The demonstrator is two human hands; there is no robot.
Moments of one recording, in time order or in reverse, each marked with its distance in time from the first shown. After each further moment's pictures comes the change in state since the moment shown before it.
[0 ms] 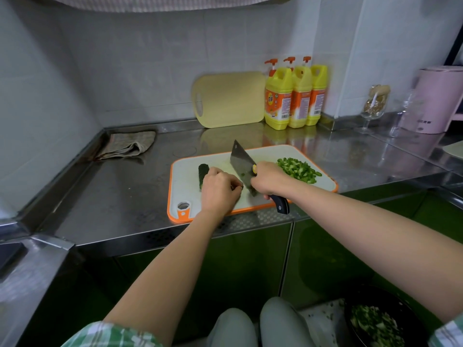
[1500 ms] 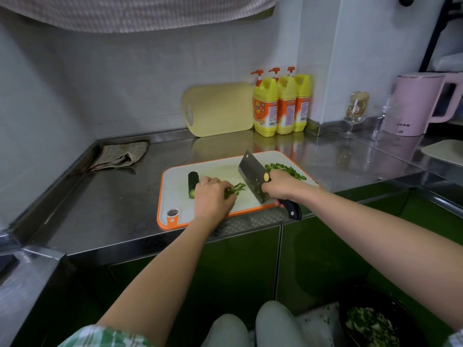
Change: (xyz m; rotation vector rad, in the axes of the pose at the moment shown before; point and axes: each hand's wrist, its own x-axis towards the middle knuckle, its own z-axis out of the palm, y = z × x) left_hand -0.007 0.012 0.000 0.181 -0.033 0.086; right_hand -0.008 0.061 -0.012 0.275 -0.031 0.062
